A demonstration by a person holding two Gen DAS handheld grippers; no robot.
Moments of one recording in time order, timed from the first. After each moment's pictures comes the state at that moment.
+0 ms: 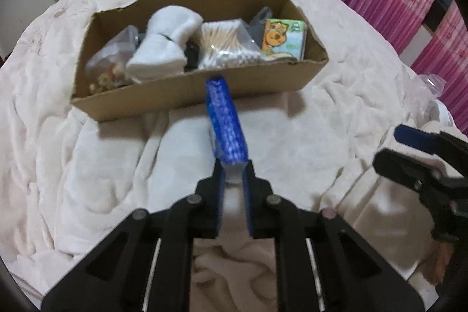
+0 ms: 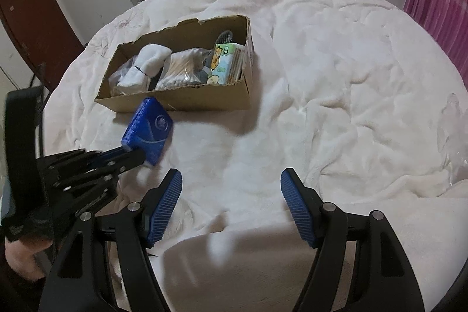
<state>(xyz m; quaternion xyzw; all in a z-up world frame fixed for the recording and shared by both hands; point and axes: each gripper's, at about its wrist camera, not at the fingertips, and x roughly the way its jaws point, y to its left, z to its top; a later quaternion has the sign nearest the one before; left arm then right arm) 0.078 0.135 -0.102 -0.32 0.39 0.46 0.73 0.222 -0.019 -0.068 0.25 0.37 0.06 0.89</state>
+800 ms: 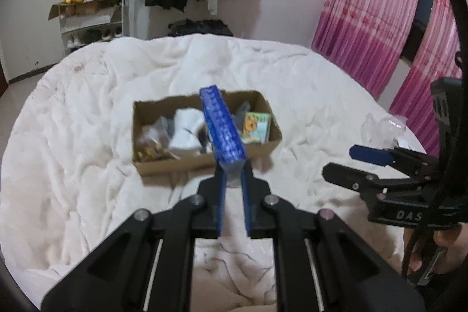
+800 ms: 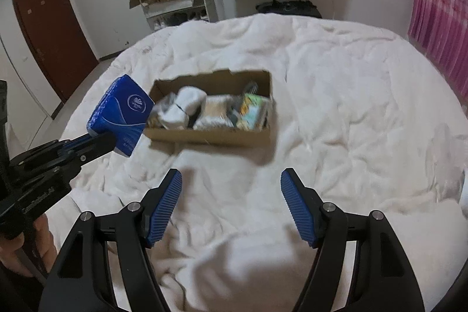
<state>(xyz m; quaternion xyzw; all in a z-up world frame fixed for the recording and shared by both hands) 0.035 0.082 0.032 -0.25 0.27 0.49 0.79 0.193 -0.020 0.010 0.24 0.30 0.07 0.92</state>
